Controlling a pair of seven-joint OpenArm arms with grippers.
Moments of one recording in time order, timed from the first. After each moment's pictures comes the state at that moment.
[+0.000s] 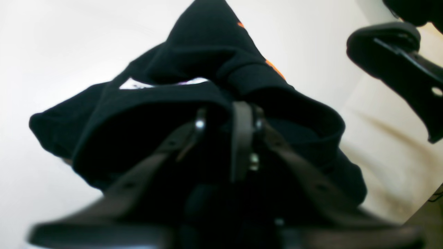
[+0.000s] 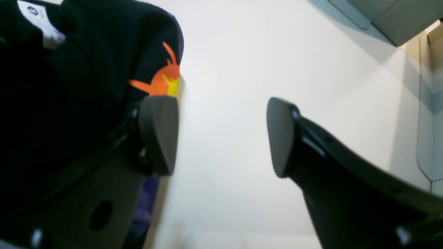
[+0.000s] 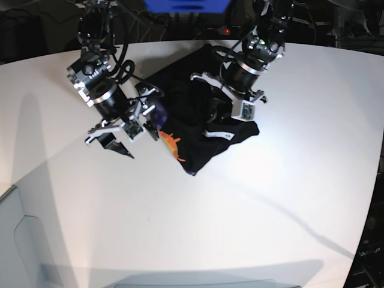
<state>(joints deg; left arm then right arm) 25.1 -9.9 12.8 114.4 -19.6 -3.3 26.1 -16.1 -2.2 3.2 115.3 -19.0 39.8 -21.9</state>
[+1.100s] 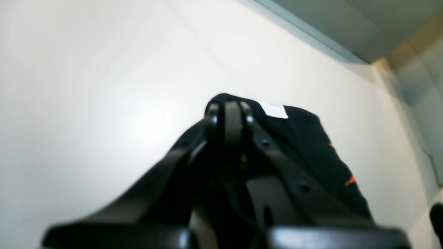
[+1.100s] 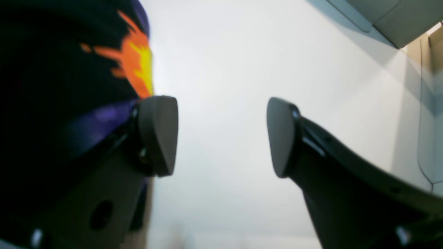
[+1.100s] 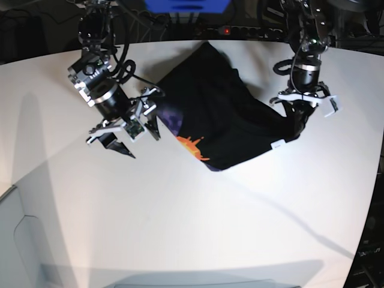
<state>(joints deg) 29.1 -6.8 -16.1 114.0 -38.6 -3.2 16.2 -16.1 -2.3 2.8 115.3 -19.0 39.8 -21.9</state>
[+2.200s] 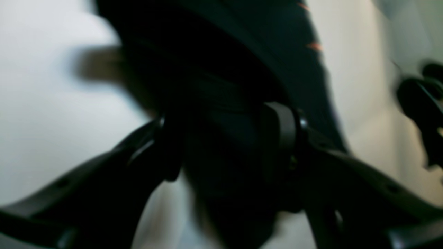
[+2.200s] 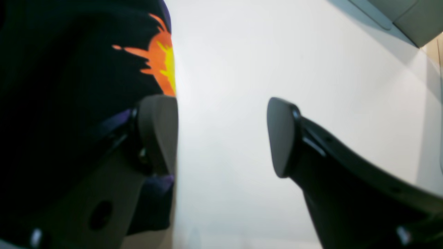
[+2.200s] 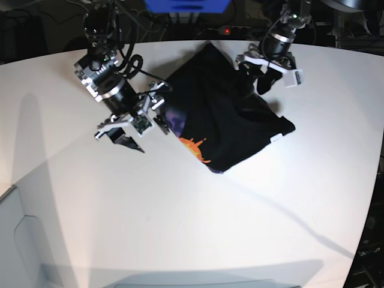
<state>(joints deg) 40.4 -11.5 -1.0 114.6 -41.9 -3.3 16.4 -17.8 -4.2 1.2 115.3 -18.6 39.8 -21.8</state>
